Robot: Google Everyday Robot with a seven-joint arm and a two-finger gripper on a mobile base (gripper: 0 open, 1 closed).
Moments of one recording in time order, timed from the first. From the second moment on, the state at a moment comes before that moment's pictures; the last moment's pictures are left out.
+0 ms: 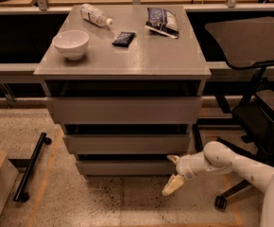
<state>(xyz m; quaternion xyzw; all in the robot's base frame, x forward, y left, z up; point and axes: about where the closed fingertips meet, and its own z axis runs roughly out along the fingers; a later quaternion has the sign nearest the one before) 0.556 -0.134 0.374 -0.54 0.74 0.29 0.27</state>
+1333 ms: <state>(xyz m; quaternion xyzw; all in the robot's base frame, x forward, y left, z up) 0.607 -0.150 0.263 -0.50 0.76 0.31 0.29</state>
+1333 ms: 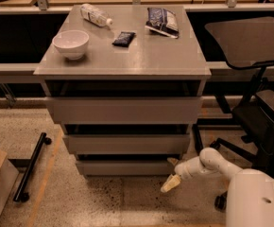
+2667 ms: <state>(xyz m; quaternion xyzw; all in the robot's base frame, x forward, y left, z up) 0.649 -0.153 0.205 -0.46 0.77 0.33 0.30</state>
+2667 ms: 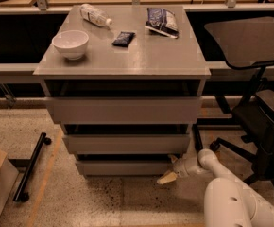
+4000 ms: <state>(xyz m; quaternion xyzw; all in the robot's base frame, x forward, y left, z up) 0.646 -0.149 0.210 -0.46 0.77 0.33 0.30</state>
